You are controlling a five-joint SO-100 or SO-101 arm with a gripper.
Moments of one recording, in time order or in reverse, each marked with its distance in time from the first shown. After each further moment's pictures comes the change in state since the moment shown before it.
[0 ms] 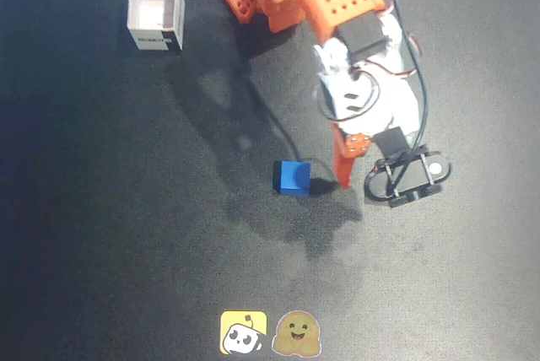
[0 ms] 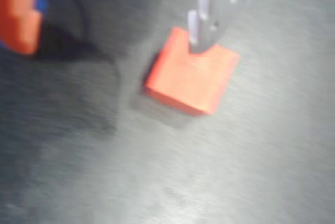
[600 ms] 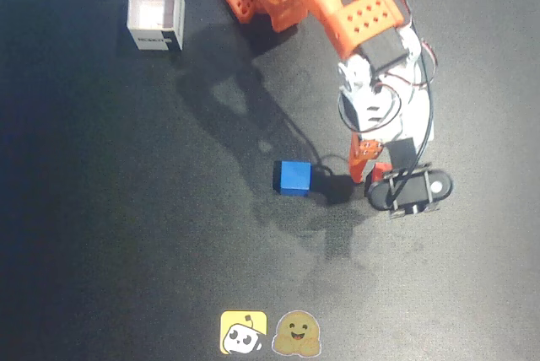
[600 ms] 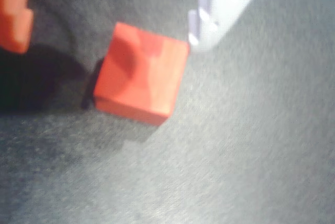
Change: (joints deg) arm -2.9 -6.6 0.0 -2.5 12.4
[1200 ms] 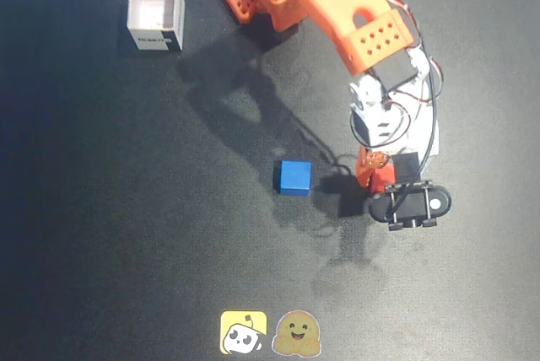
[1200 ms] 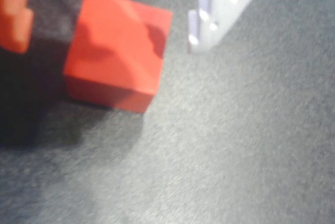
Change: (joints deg) arm -2.0 -6.7 0.0 -5.0 5.2
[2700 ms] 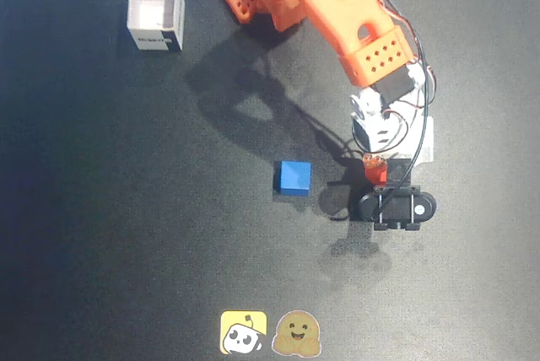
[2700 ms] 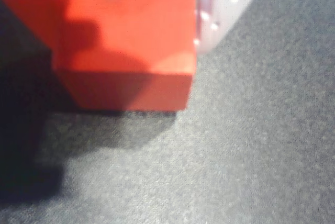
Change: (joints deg) arm -1.7 -5.2 9.0 -12.7 8.4
